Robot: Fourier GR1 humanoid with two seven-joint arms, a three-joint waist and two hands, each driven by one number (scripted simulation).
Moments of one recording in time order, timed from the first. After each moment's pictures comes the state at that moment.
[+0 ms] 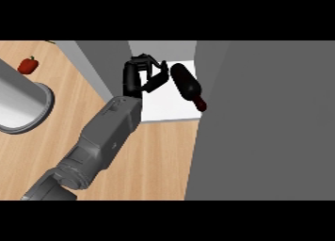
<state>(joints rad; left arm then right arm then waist) -1.07 0.01 -0.23 -0.19 0.58 0.50 -0.76 -0.58 -0.22 -0.05 -2.41 -0.19 -0.09 0.94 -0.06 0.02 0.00</state>
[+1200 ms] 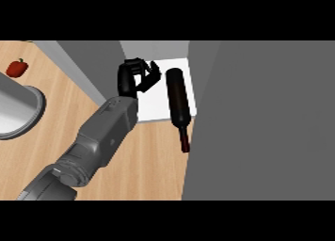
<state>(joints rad) -1.11 0.01 -0.15 -0.06 0.61 0.49 -0.71 -0.63 -0.20 -0.01 -2.40 -0.19 -0.09 0.94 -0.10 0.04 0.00</state>
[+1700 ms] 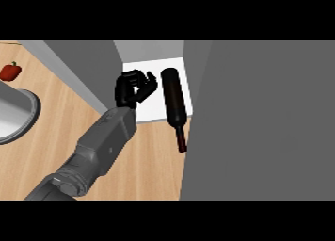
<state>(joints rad) -1.01 0.00 -0.10 -0.09 0.67 0.36 -0.72 -0.64 -0.18 -0.01 -2.40 -0.20 -0.09 0.93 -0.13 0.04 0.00</state>
